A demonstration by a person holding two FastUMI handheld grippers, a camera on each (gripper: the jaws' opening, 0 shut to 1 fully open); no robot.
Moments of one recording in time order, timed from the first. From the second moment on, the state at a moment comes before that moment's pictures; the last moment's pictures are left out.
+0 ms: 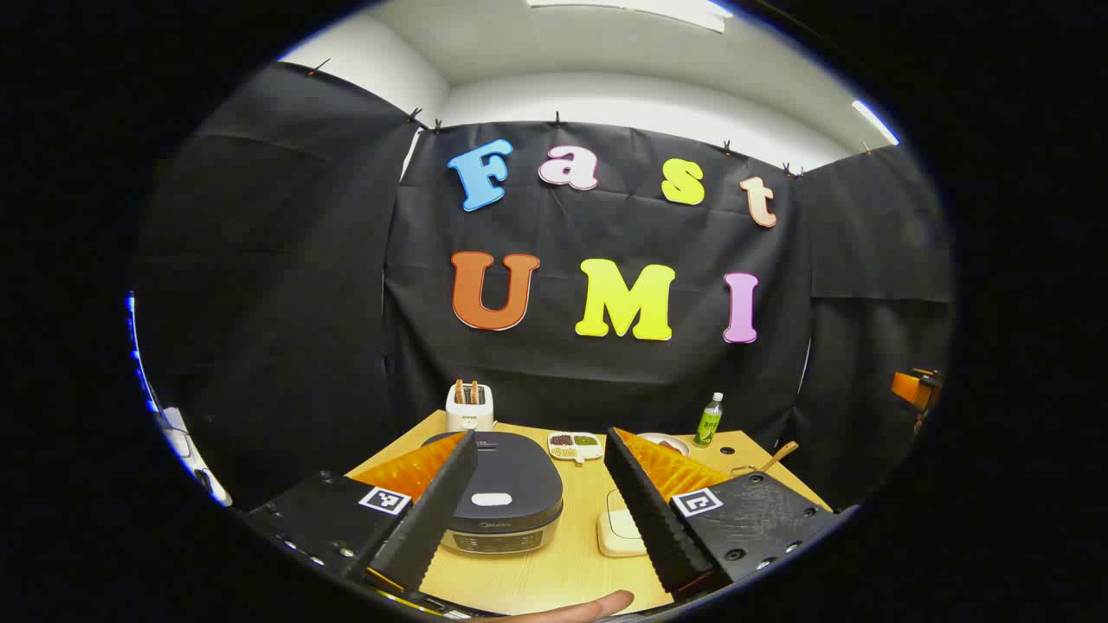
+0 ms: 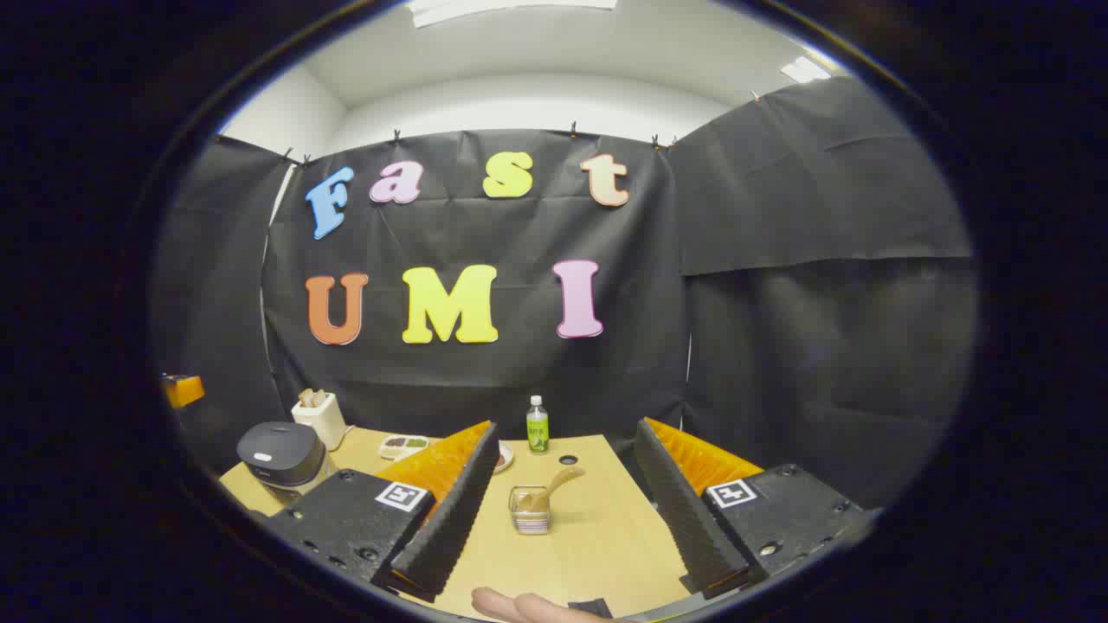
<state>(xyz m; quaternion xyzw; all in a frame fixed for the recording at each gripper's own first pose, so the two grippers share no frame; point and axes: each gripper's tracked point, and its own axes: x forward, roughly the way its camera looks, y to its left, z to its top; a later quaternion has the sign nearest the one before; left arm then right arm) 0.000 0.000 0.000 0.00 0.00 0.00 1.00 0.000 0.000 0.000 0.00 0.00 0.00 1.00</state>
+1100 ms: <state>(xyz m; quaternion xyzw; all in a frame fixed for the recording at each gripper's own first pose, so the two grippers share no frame) 0.036 0.031 -0.038 0.05 0.01 0.04 1.00 0.010 0.008 -0.025 0.00 -0.05 0.03 1.00</state>
